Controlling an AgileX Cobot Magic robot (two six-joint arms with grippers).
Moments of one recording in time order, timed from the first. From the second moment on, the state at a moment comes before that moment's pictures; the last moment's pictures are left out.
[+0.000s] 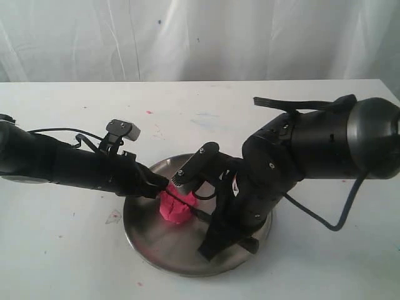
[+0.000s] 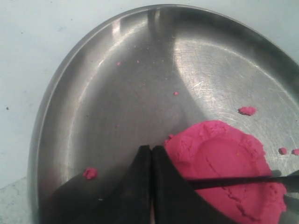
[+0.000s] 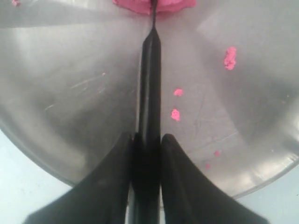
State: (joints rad) left arm -0.21 2.01 -0.95 -1.79 0.68 1.96; right arm 0.74 1.73 -0.97 -0.04 0.58 -0.13
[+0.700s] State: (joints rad) left arm -0.21 2.00 -0.95 -1.79 0.66 1.96; right arm 0.74 1.77 -0.97 -0.04 0.59 -0.13
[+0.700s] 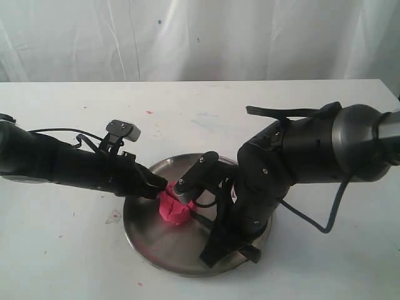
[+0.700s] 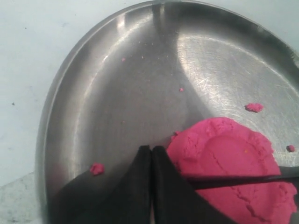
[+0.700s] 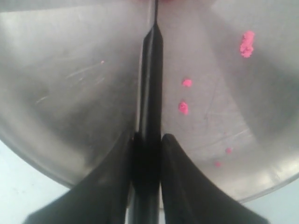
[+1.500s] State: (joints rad) left arm -0.21 1.65 -0.95 -1.68 0.52 1.79; right arm 0.74 1.76 -0.97 -0.04 0.68 -0.13
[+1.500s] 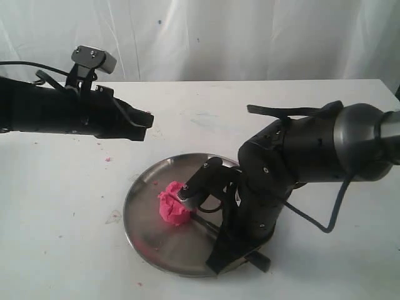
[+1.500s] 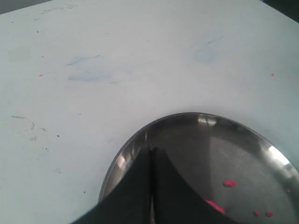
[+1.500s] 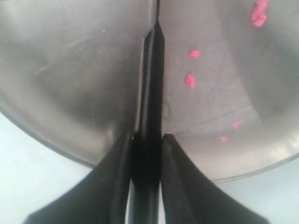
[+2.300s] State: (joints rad) left arm -0.21 1.49 -0.95 -1.27 0.59 1.41; right arm 0.74 1.72 -0.97 -0.08 0.83 -0.13
